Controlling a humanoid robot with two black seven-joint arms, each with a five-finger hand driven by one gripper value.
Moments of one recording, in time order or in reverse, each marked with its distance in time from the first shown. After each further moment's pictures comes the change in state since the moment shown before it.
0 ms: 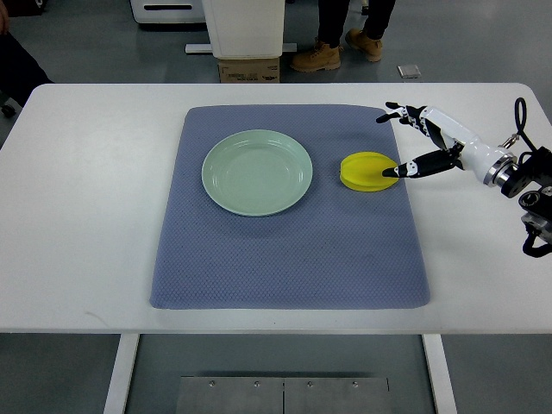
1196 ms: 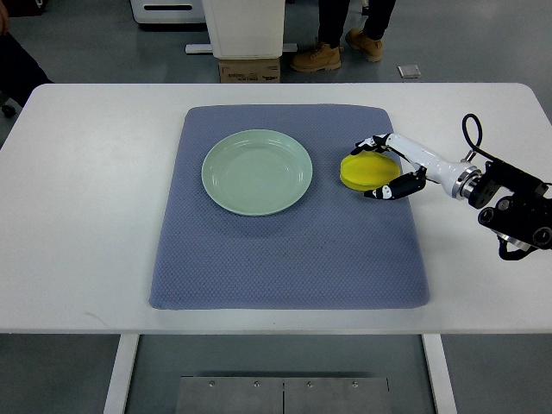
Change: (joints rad) left arm 0.001 0.000 0.000 0.000 0.000 0.000 0.000; right arm 0.084 0.135 -0.303 -0.104 0.000 -0.152 -0.001
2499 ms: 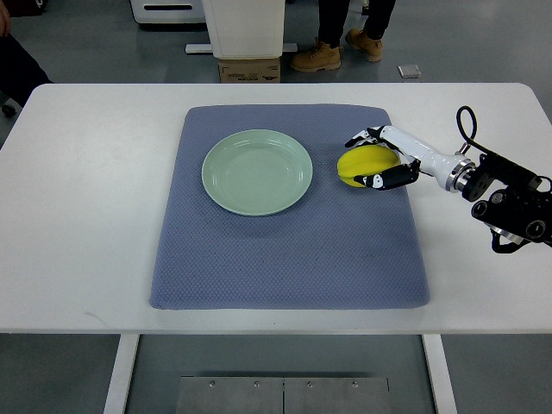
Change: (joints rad) left arm 0.000 0.000 0.000 0.000 0.000 0.000 0.000; right arm 0.025 0.020 0.000 -0.004 0.018 -0.005 -0.001
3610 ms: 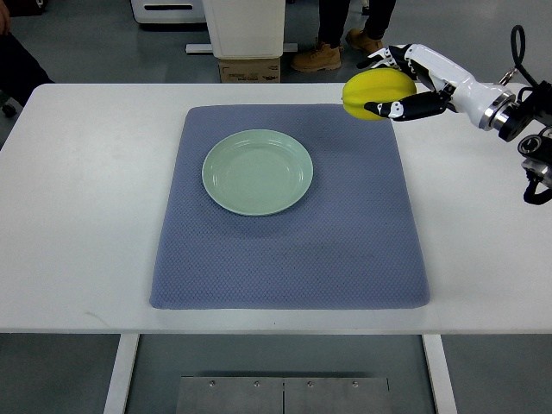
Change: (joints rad) left arm 0.000 0.000 0.000 -0.001 0.000 0.000 0.000; right arm 0.187 -0.190 0.065 0.248 0.144 0.074 0.002
